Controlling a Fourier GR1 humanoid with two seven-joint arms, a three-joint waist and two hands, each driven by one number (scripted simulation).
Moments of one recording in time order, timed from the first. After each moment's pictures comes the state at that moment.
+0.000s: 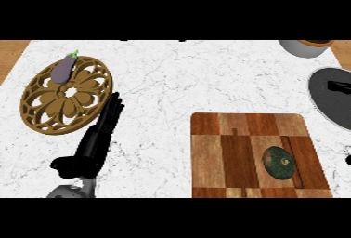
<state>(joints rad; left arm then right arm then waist) -0.07 0.20 -0.31 -1.58 0.16 0.20 -0.11 -0.23 -0.89 0.01 -1.34 -0.08 0.58 -0.63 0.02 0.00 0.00</state>
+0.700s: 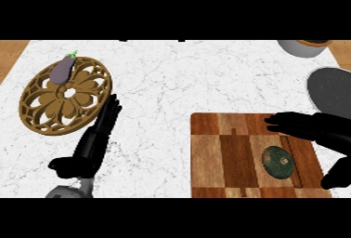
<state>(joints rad) -0.06 0.20 -0.28 -1.54 0.16 0.16 -0.15 -0.26 -0.90 0.36 -1.50 0.43 0.44 -0.61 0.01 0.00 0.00</state>
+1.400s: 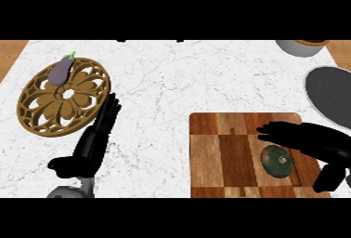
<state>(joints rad) -0.05 0.15 -0.23 -1.55 0.11 0.13 -0.13 -0.20 -0.76 0.32 -1.48 0.69 0.46 -0.62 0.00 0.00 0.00</state>
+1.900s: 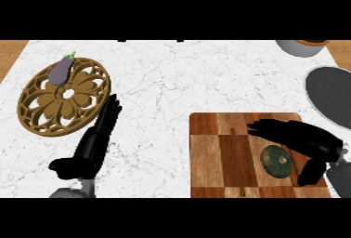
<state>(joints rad) -0.03 0.12 -0.21 -1.57 0.08 0.10 -0.12 -0.22 -0.62 0.28 -1.38 0.79 0.46 -0.63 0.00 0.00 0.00</state>
